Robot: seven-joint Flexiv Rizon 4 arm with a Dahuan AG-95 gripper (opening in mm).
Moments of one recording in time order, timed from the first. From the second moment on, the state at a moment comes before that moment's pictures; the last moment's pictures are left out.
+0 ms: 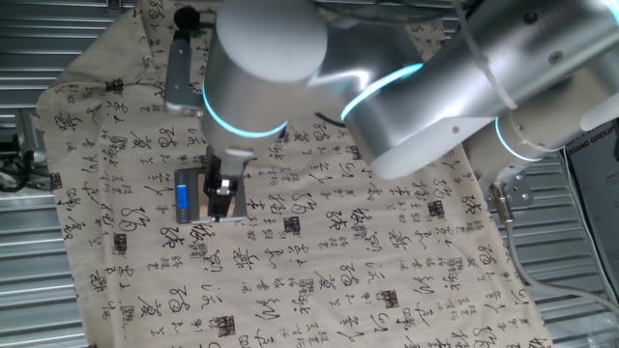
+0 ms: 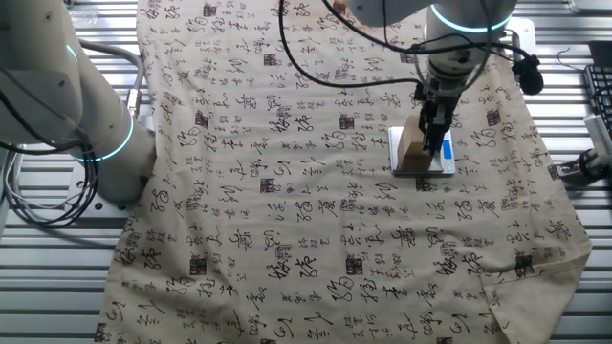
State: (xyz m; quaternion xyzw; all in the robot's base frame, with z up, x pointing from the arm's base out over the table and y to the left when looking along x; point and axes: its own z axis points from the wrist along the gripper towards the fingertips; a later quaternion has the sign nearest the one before) arm 0.587 0.049 0.082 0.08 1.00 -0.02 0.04
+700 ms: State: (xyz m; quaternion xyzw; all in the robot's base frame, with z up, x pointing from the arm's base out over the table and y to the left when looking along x) arm 0.590 0.049 0.074 0.08 1.00 -0.02 0.04
